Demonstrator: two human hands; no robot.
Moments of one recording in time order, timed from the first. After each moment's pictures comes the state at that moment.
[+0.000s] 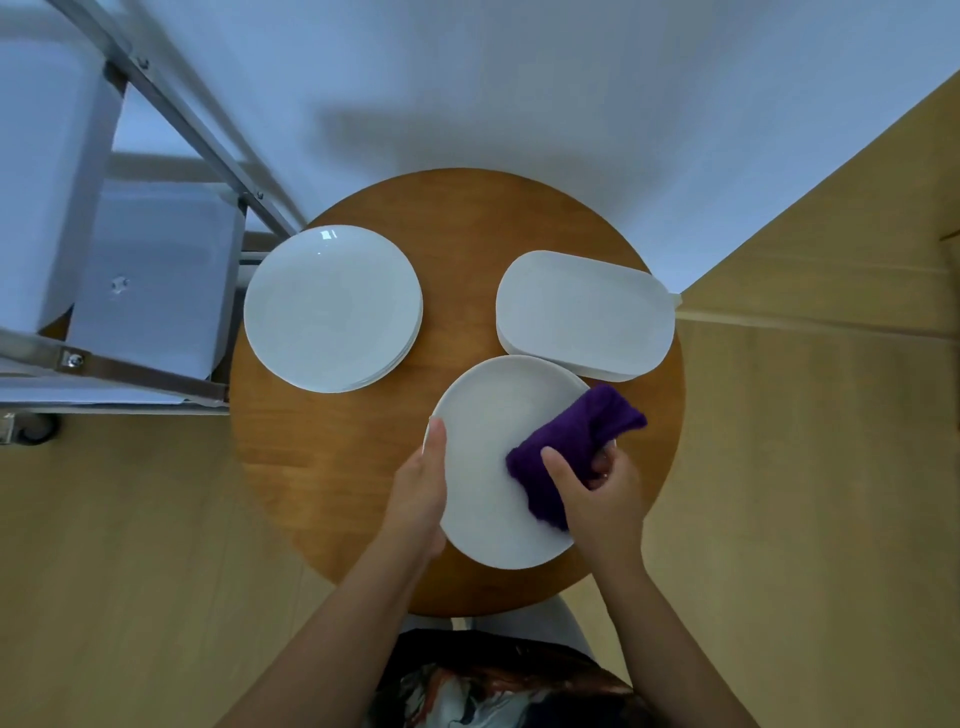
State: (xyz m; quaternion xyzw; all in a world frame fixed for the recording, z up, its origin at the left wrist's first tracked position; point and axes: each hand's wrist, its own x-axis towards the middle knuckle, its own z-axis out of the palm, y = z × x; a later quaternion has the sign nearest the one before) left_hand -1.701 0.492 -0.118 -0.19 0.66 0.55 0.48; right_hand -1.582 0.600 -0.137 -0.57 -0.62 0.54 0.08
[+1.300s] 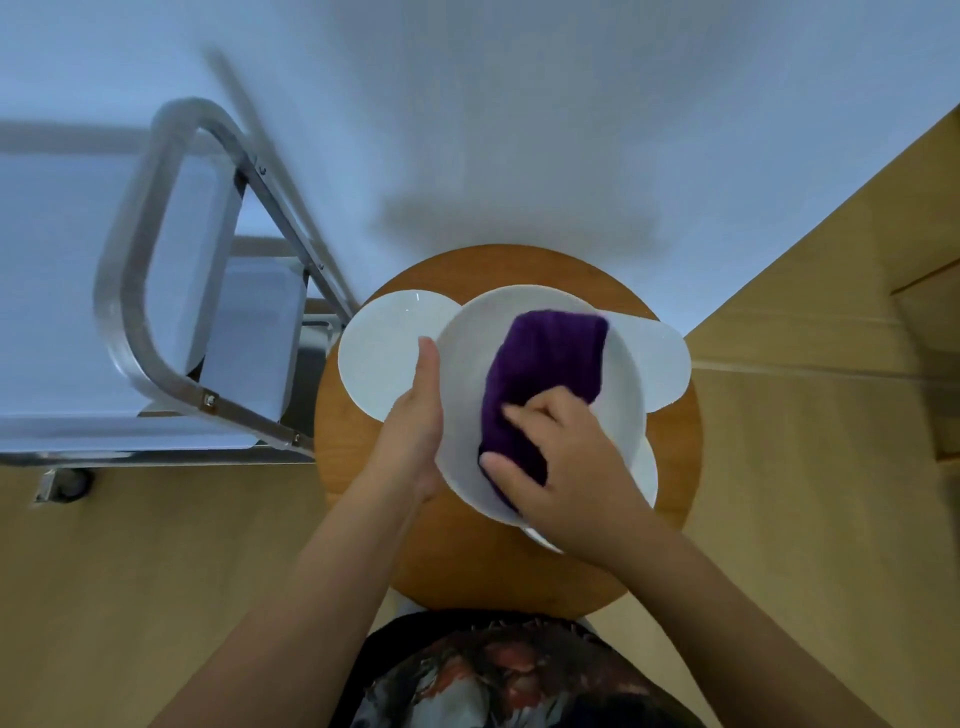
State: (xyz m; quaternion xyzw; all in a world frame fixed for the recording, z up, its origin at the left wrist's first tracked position) left_hand -1.792 0.453 0.005 -0.10 0.65 0.59 0.46; right_hand -1.666 0.529 0.026 -0.22 -0.91 0.35 0.06
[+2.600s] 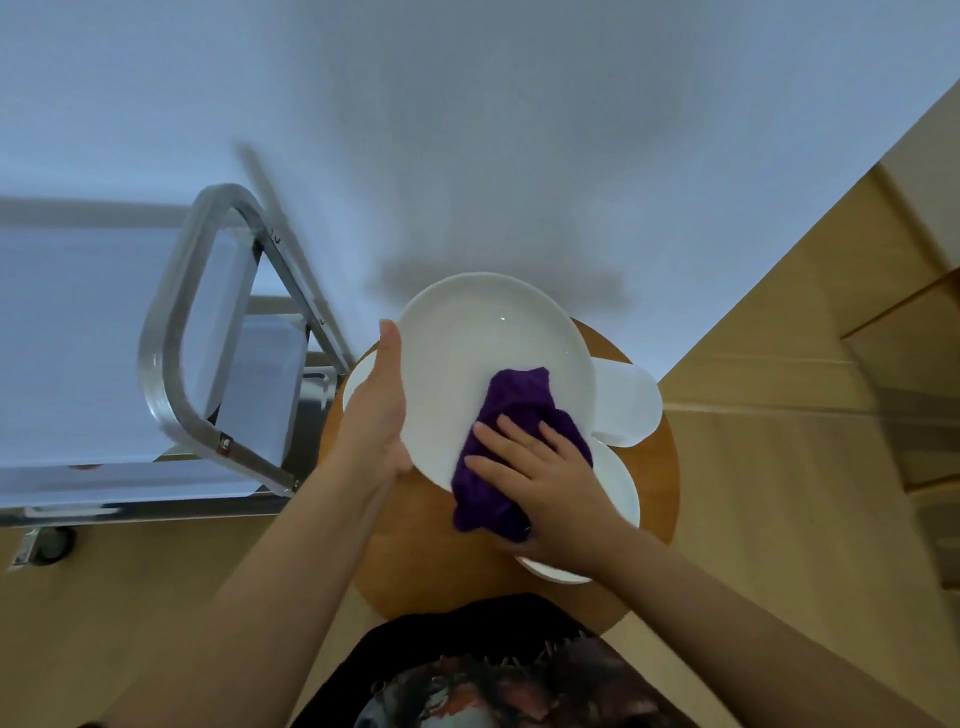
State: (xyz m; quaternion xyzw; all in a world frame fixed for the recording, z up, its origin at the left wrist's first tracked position) left_hand -1.832 0.446 0.045 -0.10 0.57 0.66 0.48; right_hand -1.660 0.532 0.019 -0.03 -0.99 0.13 0.04
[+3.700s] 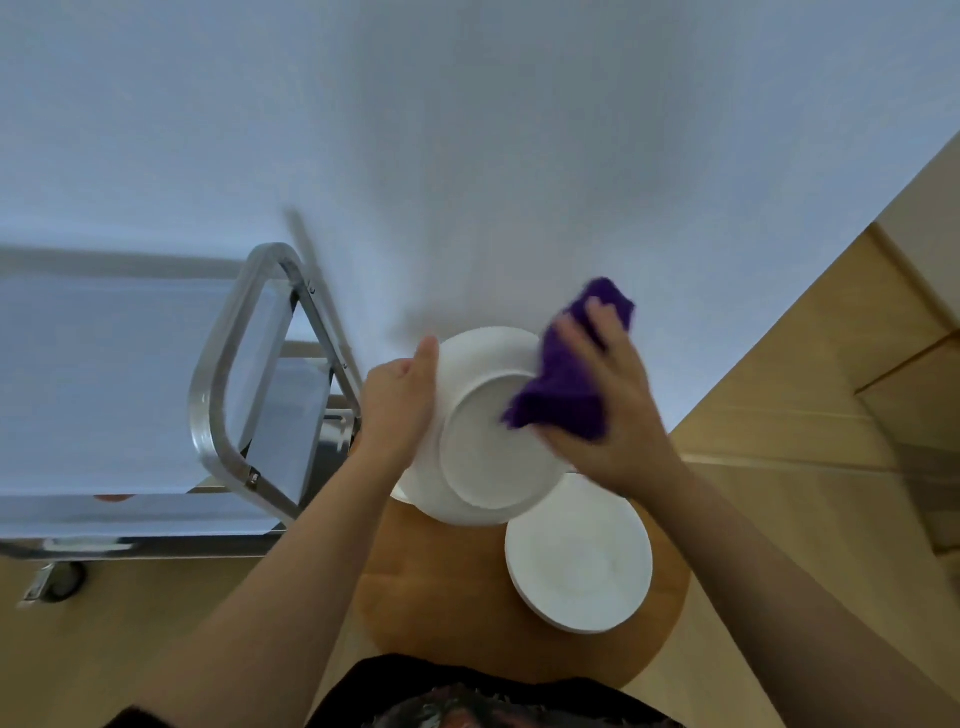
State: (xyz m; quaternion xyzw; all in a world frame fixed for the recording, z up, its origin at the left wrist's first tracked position) left_hand -1.852 0.453 0.070 0.12 0.82 0.54 0.14; right_hand -1.692 0.577 0.091 -0.08 -0.90 0.29 0.31
